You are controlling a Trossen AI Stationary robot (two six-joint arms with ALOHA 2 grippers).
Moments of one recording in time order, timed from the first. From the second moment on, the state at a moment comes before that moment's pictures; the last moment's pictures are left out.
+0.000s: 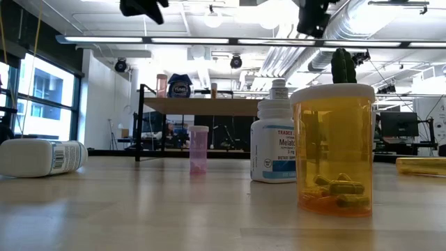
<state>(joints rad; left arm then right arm) 0.06 1.42 1.53 -1.17 -0.08 -0.54 -0.14 1.37 1.40 -1.05 -0.39 0.14</state>
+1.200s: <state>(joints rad) -0.04 1.42 1.53 -1.24 -0.10 -0.59 0.15 1.50 1.27 -0.59 -0.30 -0.27</state>
